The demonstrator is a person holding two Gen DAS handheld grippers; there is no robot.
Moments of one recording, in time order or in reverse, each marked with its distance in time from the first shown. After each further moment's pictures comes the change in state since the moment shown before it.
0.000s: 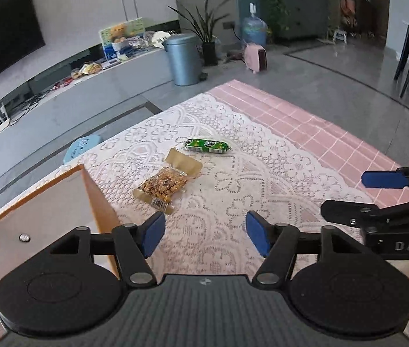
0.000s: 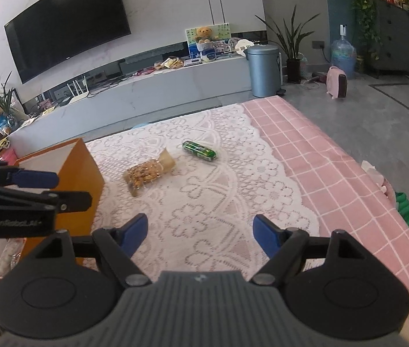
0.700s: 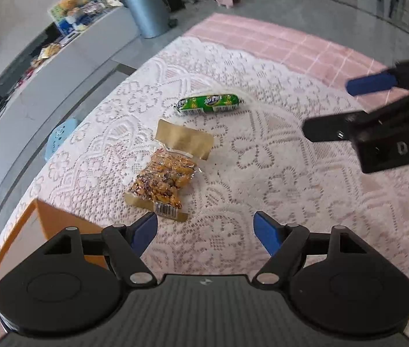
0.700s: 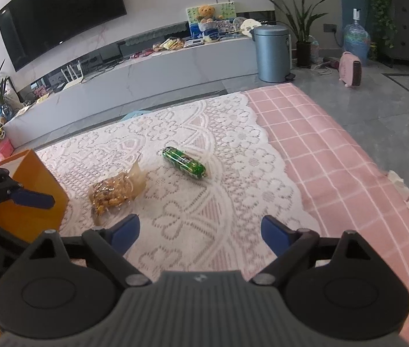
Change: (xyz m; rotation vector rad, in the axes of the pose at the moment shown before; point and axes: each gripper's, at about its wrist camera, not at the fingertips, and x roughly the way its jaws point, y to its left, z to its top) left arm 0.120 0.018 0.029 0.238 0.249 -0.028; right arm 0.125 -0.026 0.055 -0.015 0.084 0.026
